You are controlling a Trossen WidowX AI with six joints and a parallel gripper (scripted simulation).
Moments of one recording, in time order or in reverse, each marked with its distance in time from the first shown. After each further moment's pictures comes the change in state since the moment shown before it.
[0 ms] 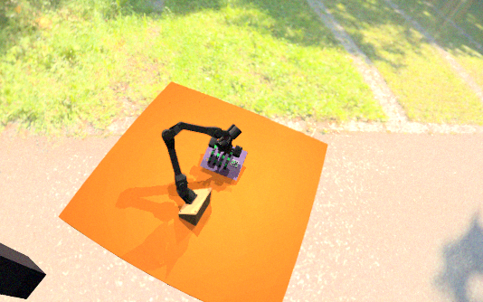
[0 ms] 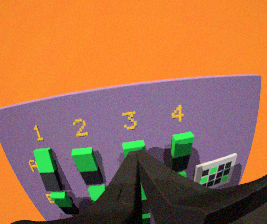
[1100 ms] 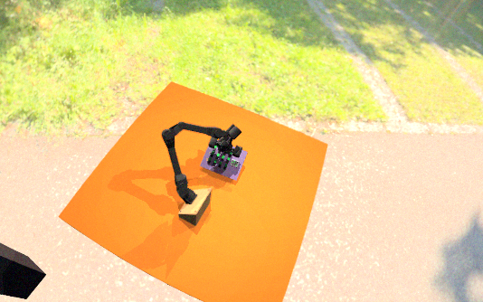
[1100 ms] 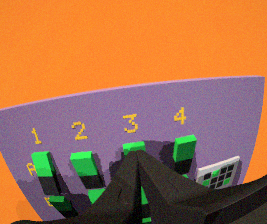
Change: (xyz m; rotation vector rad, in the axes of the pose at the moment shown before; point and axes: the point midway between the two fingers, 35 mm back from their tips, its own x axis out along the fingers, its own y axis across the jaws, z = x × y) arm 0.004 0.000 0.000 -0.001 -0.001 0.000
